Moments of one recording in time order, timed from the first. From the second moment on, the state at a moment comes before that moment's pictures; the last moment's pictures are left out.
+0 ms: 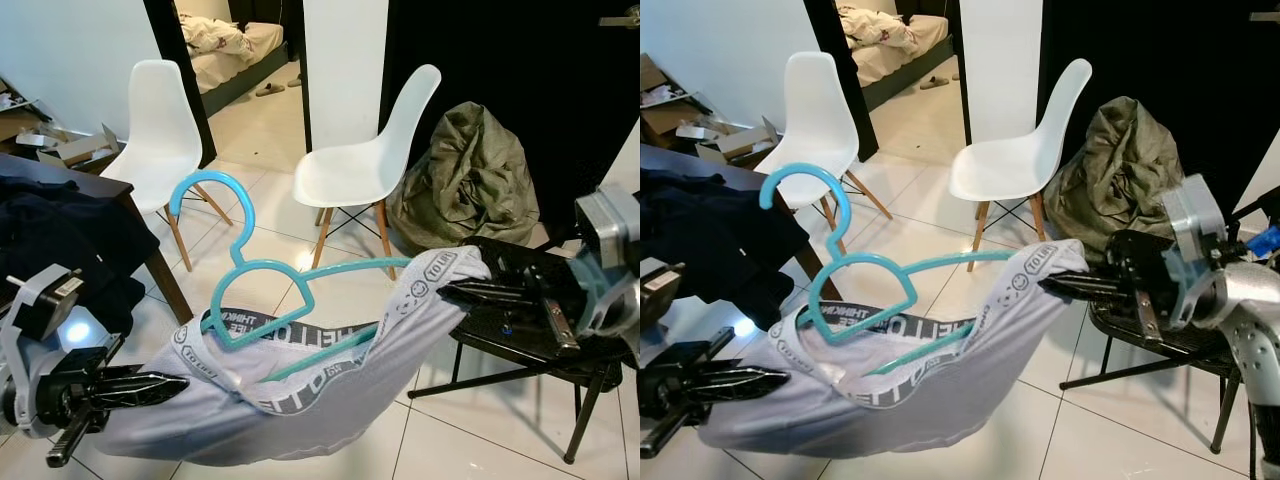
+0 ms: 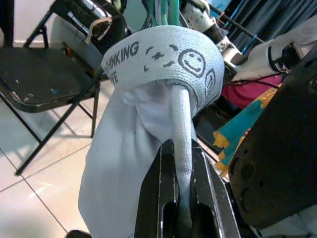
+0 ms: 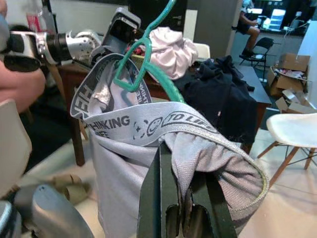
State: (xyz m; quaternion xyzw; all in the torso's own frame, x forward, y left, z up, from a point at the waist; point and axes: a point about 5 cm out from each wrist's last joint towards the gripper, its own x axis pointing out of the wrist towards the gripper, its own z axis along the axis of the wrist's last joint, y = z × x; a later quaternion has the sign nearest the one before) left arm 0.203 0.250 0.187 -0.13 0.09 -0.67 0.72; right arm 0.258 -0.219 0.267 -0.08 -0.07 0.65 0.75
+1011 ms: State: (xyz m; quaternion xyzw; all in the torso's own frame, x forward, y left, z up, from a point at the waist) left arm 0.204 0.250 0.186 -0.10 0.14 -0.69 0.70; right arm 0.256 -0.200 0.332 -0.01 -0.20 0.73 0.66
